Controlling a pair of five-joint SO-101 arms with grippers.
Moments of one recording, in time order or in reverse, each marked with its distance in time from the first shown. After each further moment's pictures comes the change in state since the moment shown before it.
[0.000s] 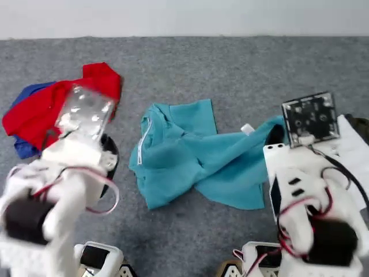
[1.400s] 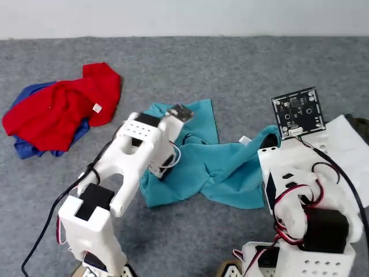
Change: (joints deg) left arm 9.7 64.9 4.3 -22.9 -2.5; right arm -0.4 -0.5 4.4 0.1 0.0
